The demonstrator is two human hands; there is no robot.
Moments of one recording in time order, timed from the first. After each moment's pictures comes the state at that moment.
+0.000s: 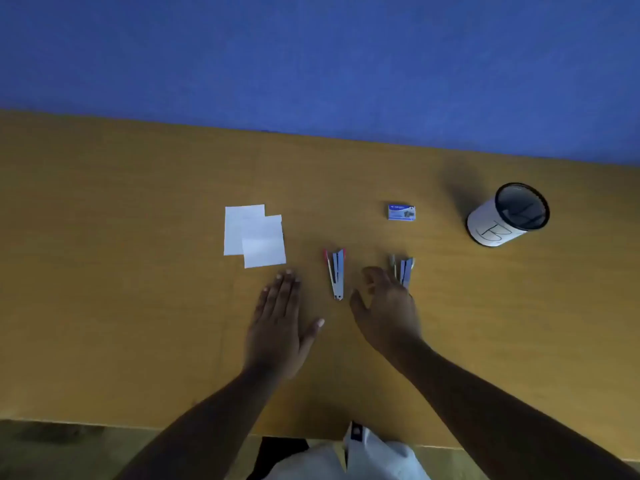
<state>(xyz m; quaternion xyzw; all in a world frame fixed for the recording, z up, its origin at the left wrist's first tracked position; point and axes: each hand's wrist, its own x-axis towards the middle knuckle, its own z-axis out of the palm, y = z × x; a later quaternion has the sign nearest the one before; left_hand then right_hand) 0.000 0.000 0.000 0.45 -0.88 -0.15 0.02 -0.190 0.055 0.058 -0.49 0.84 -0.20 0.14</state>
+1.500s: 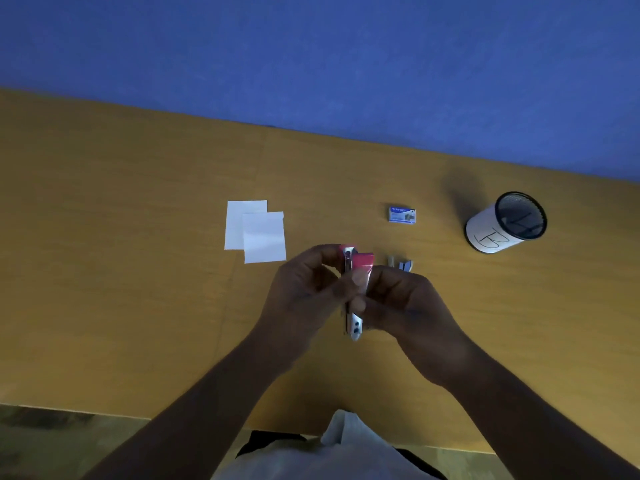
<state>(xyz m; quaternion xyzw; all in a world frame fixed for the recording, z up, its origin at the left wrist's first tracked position) -0.047 -0.013 0.163 0.34 -0.52 -0.72 0.31 -0.192 0.066 0.174 -0.38 0.53 -0.50 0.57</state>
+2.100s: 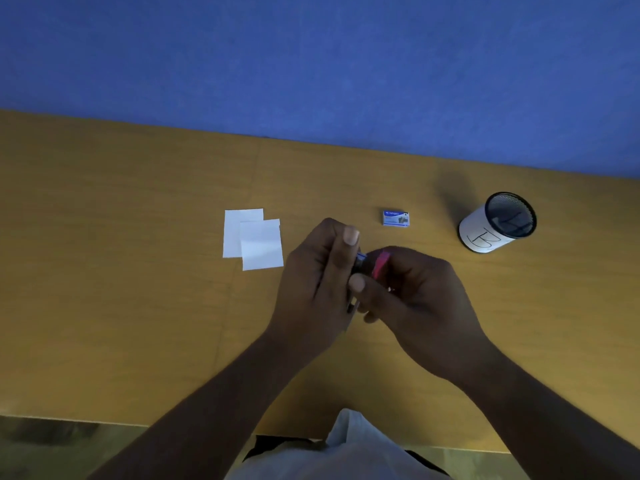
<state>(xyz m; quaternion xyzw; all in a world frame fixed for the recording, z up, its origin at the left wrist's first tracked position) -0.071 -0.010 0.203 0.28 -0.61 -0.62 0.39 -0.188 0.062 0.225 -0.51 0.62 -0.47 0.37</state>
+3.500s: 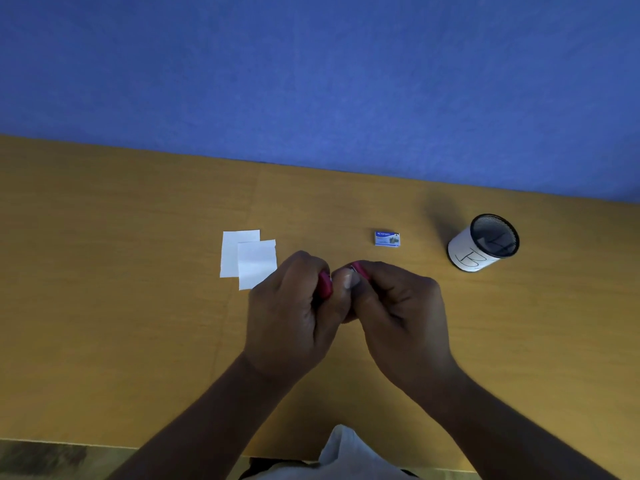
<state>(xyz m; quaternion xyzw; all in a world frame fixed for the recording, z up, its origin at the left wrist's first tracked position) -0.059 -0.011 0.211 0.30 -0.79 -0.21 0.50 -0.174 0.055 0.225 -0.50 0.59 -0.56 0.30</state>
